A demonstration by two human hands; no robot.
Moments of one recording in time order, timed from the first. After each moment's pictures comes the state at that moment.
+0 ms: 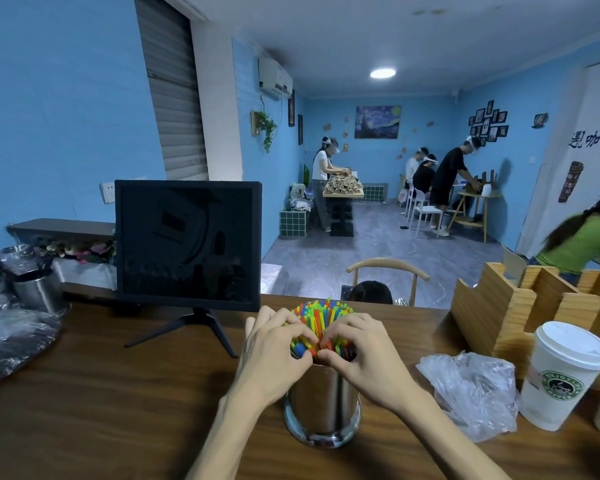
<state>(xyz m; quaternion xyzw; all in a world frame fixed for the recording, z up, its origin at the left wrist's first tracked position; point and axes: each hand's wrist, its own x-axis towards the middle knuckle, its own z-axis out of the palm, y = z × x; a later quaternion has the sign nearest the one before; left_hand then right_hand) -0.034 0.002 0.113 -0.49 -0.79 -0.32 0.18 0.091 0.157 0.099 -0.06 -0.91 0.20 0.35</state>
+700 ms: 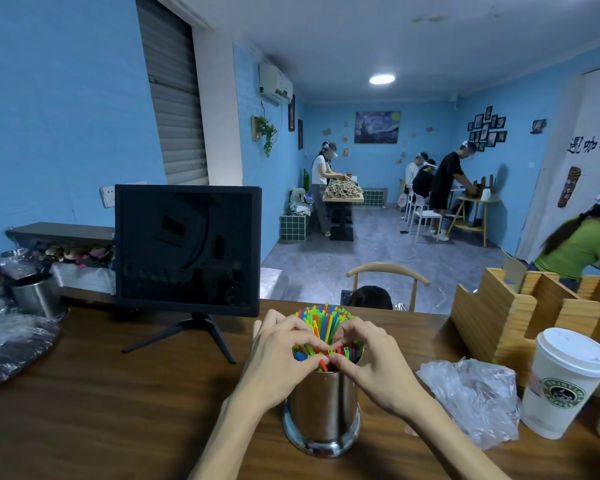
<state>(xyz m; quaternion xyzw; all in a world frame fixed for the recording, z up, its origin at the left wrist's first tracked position) -0.034 0.010 0.115 -0.52 -0.75 -0.38 0.14 0.104 0.160 0.105 -0.08 -0.89 0.28 0.34</state>
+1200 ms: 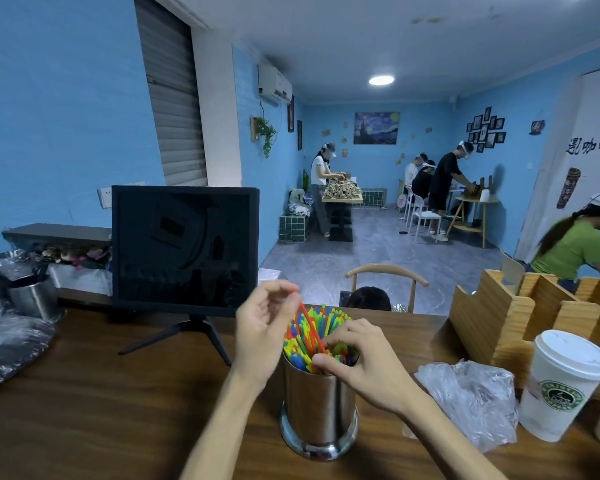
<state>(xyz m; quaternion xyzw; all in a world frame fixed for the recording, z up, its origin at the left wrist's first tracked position) -0.024 0.012 0.156 -0.41 -0.52 -0.75 0.02 0.095 0.163 0.110 -0.07 -0.91 0.25 0.33</state>
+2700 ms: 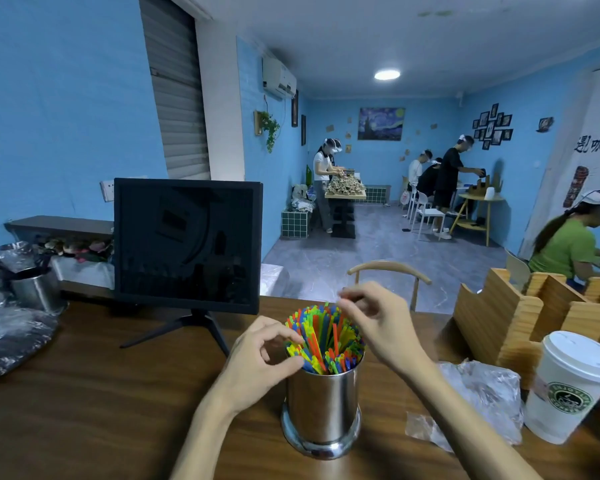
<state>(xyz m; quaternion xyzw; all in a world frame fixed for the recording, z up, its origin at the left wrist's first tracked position) -0.058 -0.015 0.104 -0.48 -0.71 -0.52 -0.05 0.074 0.194 0.133 -0.07 -0.84 0.29 0.46</state>
